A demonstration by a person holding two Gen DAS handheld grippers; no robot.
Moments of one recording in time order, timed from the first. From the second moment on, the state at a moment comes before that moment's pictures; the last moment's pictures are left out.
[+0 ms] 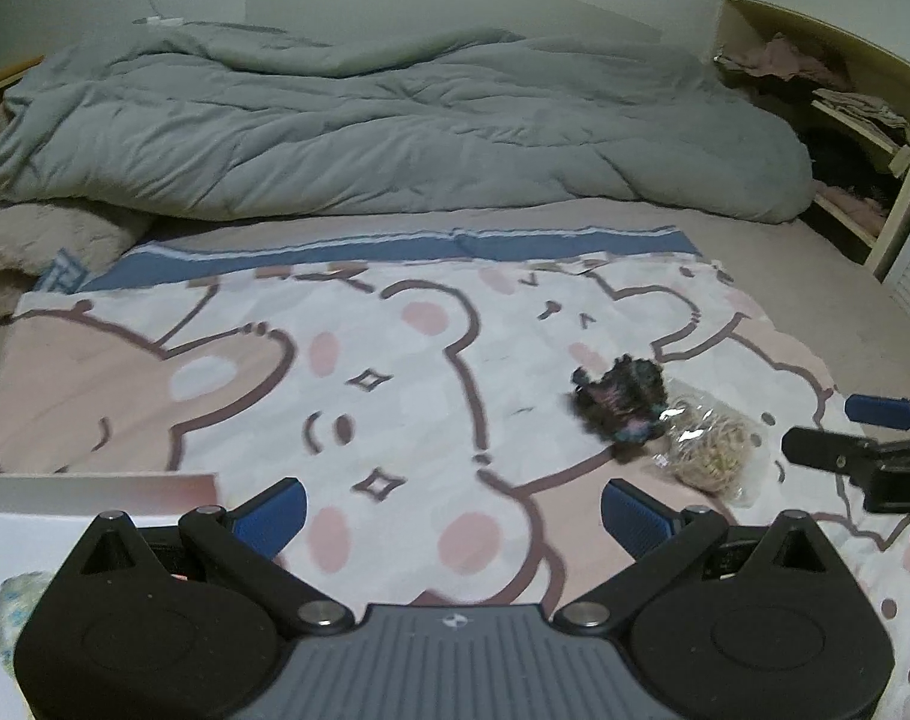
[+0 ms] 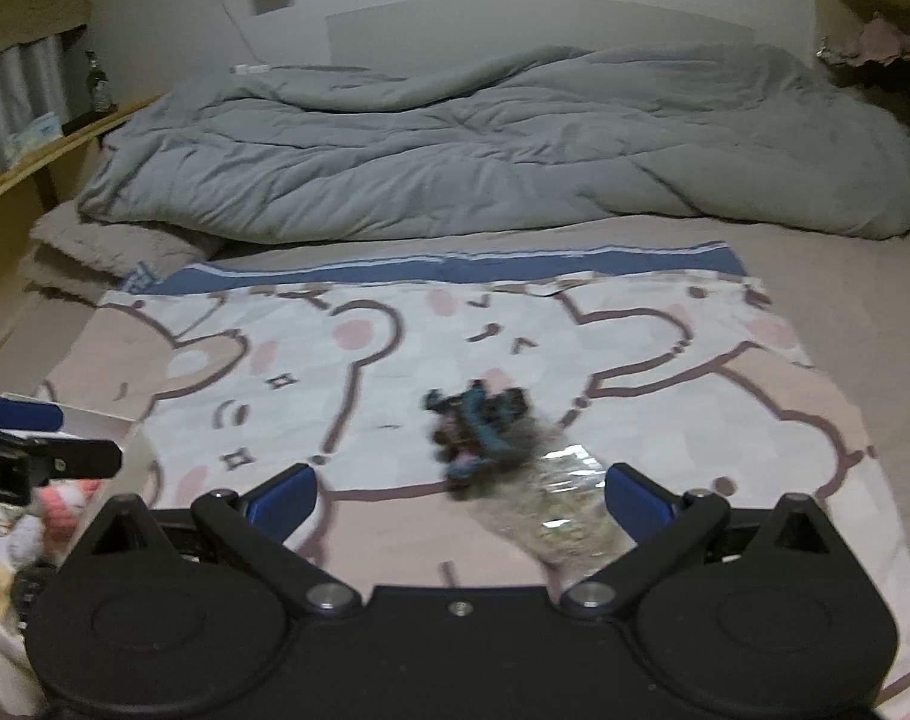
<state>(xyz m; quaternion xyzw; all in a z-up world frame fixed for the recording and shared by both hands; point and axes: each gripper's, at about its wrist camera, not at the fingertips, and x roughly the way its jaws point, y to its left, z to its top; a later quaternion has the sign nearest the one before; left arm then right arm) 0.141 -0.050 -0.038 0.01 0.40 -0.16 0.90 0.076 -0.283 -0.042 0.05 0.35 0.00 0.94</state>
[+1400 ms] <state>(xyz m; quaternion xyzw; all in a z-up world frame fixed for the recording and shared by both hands) 0.264 -0.173 -0.159 -0.22 0.48 -0.17 0.83 0.128 -0.295 -0.158 -0.27 0.39 0.05 0.88</state>
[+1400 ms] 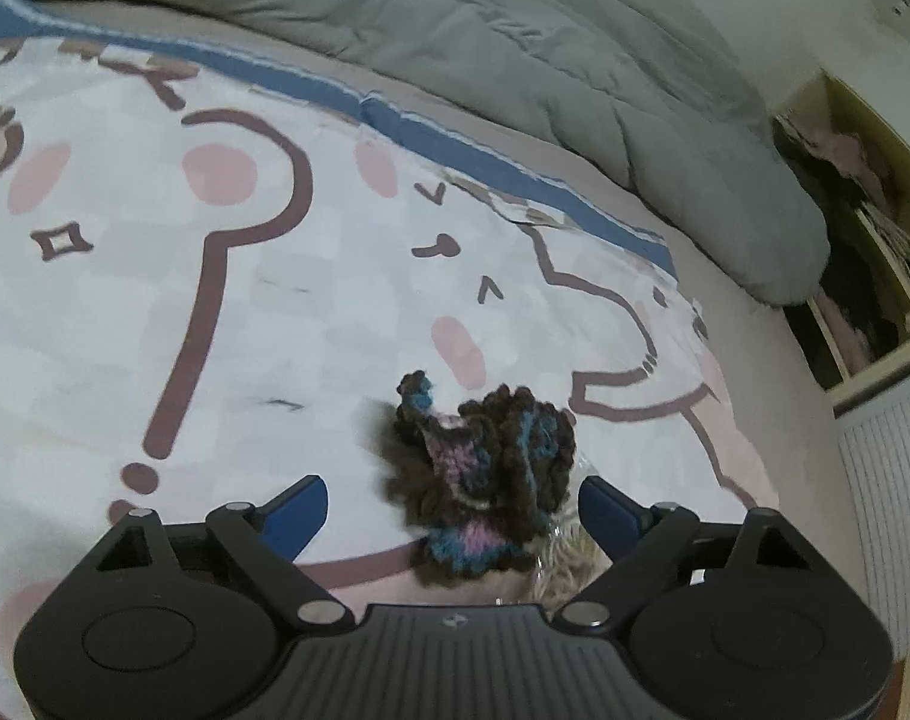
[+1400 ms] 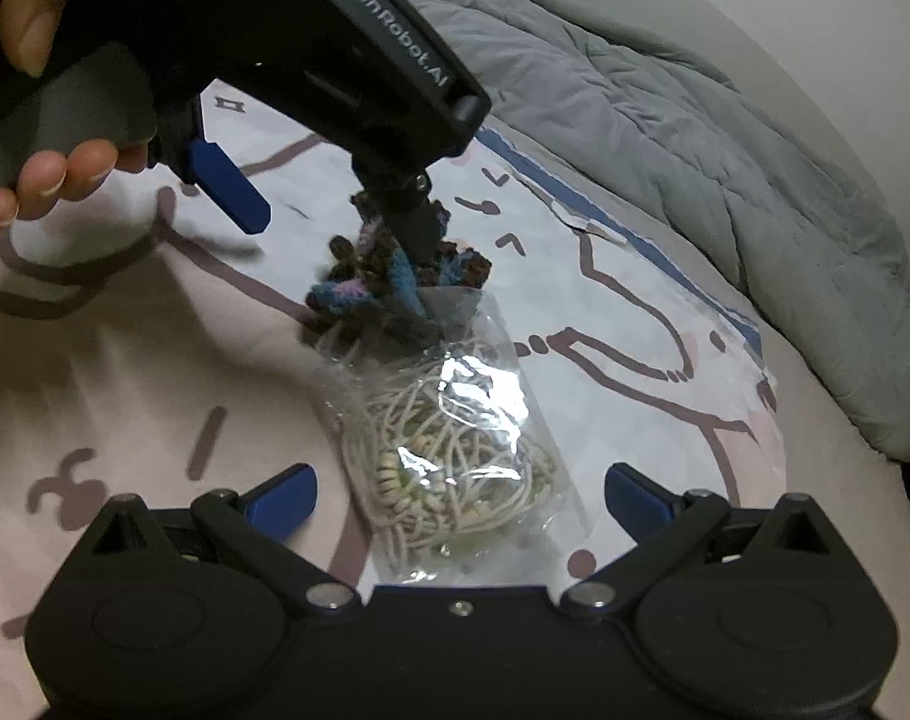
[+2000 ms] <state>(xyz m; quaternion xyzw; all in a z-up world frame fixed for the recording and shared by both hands) 0.278 -0.184 -0.178 -0.24 0.51 -0.18 0.81 0.148 -0.294 -0.167 -0.24 0.42 0.06 0.87</state>
